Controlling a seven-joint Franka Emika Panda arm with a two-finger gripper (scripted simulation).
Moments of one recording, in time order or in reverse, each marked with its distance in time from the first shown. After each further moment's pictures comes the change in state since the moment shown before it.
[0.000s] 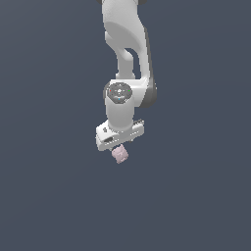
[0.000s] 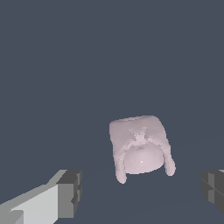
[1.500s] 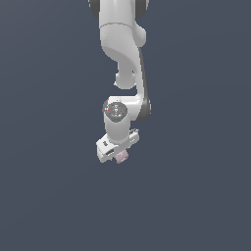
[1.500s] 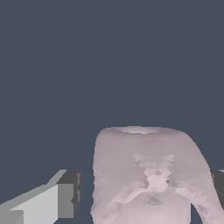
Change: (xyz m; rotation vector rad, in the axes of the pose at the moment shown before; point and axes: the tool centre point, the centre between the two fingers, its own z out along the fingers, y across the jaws) arm 0.004 0.011 0.067 0.005 0.015 -0.156
